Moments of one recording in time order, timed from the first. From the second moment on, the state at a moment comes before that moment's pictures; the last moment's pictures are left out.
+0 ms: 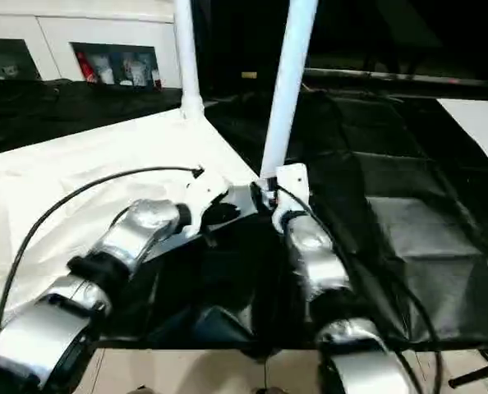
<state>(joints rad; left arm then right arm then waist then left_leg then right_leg) -0.78 0.11 -0.23 0.89 0.08 0.05 -0.75 -0.55 -0.12 0.02 0.69 0.05 -0.02 0.20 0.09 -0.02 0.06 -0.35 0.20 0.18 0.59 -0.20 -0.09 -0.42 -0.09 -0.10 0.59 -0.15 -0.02</state>
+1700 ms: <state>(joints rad) -0.59 0.31 -0.25 0.57 -0.02 0.12 -1.16 -0.39 -0.37 0.14 0.40 0.20 0.13 0.91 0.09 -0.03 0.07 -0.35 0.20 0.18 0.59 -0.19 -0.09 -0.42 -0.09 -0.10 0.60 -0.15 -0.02</state>
